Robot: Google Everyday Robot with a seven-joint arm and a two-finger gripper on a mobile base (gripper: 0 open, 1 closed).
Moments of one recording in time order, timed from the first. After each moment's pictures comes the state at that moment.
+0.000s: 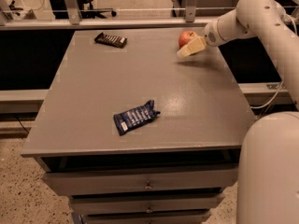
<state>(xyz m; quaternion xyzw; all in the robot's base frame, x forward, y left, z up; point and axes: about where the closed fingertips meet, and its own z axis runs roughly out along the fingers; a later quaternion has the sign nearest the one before) 0.822 -0.198 0.863 -0.35 0.83 0.09 0.43</state>
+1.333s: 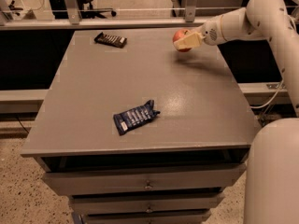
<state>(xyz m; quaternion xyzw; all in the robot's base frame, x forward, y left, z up) 0.795 -0.159 0.888 -0.37 0.78 0.22 0.45</state>
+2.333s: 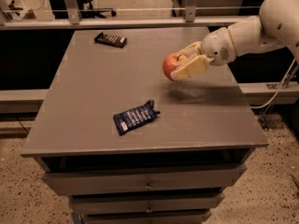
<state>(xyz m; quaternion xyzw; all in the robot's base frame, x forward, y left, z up) 0.621 -0.105 0.897 -0.54 0.68 0.34 0.37</state>
